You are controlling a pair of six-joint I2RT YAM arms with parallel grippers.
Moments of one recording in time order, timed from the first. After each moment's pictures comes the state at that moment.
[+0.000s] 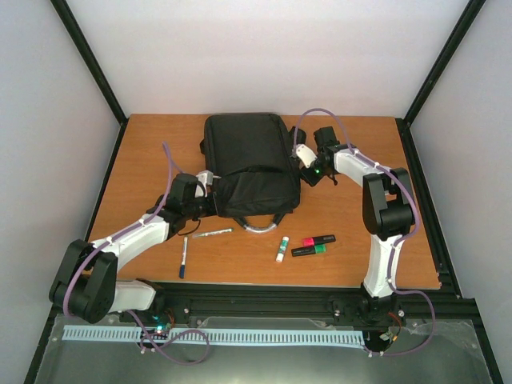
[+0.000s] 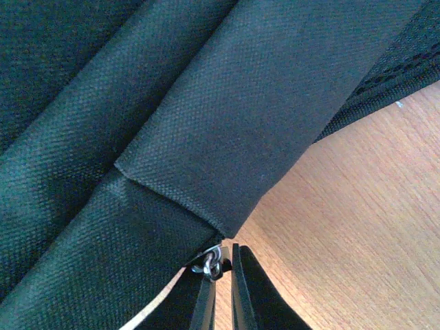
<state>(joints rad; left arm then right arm) -0.40 1.29 0.62 -0.01 0.32 -0.60 0.25 2.02 1.45 -0.57 -0.28 -0.56</state>
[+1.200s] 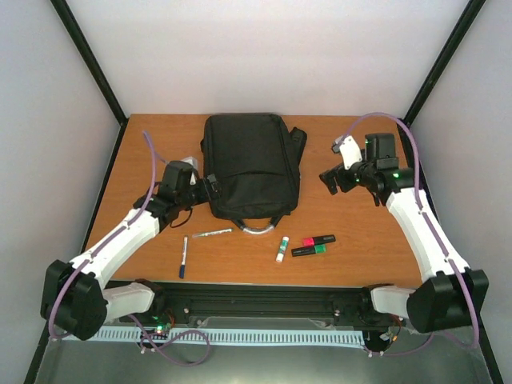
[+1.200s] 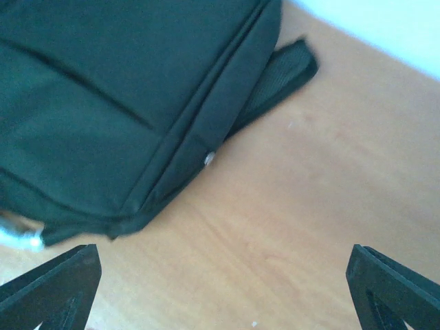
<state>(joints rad) -0.41 1.16 0.80 -0.34 0.03 -0.65 0.15 1.22 1.15 -0.63 -0.30 -0.36</state>
